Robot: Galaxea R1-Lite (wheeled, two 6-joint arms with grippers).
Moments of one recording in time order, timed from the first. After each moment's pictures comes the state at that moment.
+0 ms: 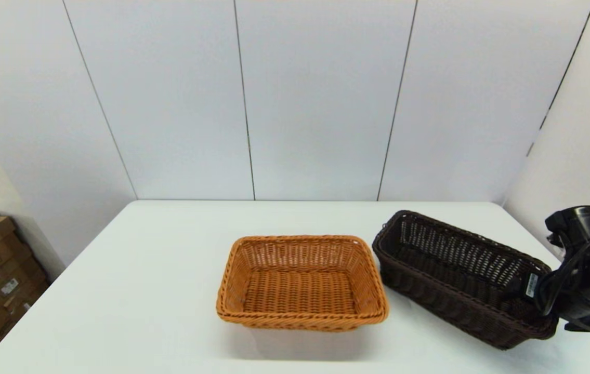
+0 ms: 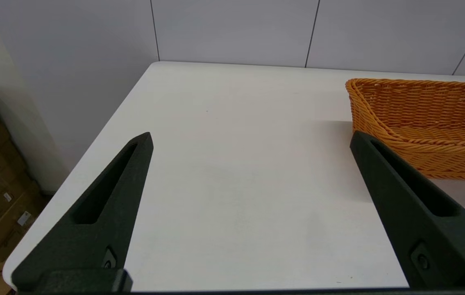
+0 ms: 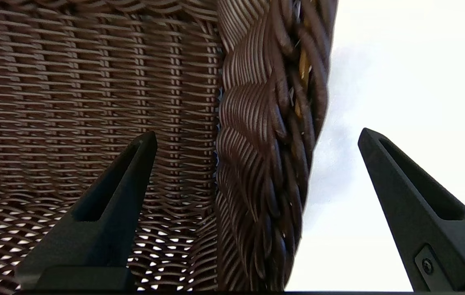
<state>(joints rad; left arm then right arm) -0.01 0.00 0.00 -0.01 0.03 -0.07 -0.17 1.83 -0.74 0.09 -0.11 0.44</state>
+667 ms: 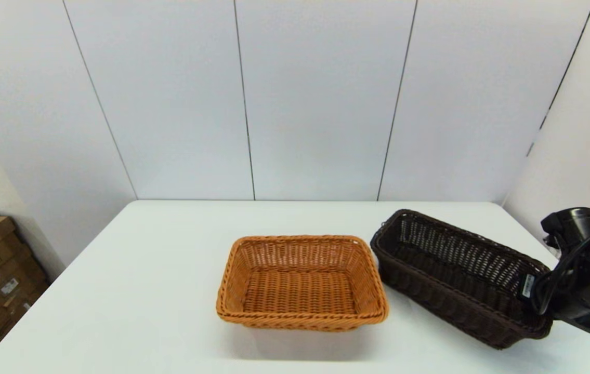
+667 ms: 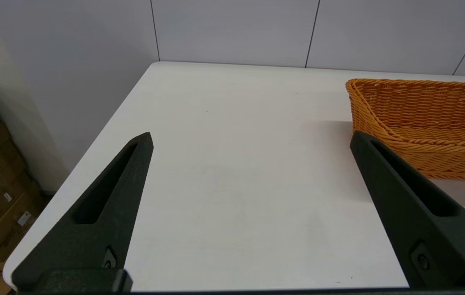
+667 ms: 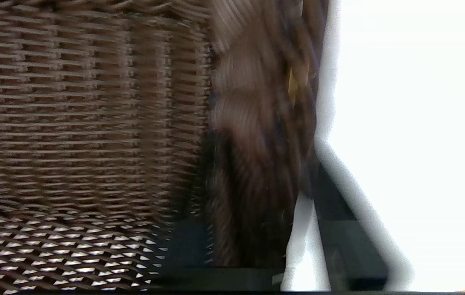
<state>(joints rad) -0.01 0.00 0.00 -0.01 0.03 -0.07 -0.17 1.86 -0.76 0.08 -0.11 0.45</state>
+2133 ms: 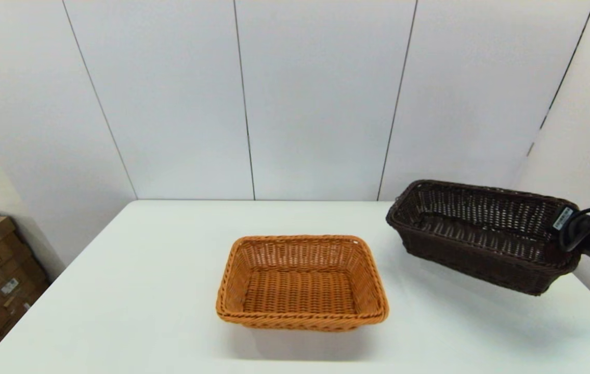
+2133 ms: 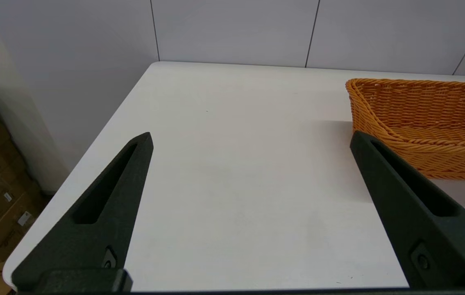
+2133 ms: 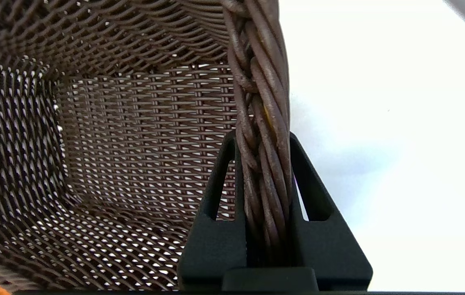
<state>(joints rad) -0.01 0.00 0.00 -0.01 0.03 -0.07 -0.24 1.70 -0.98 0.13 -0.11 0.55</state>
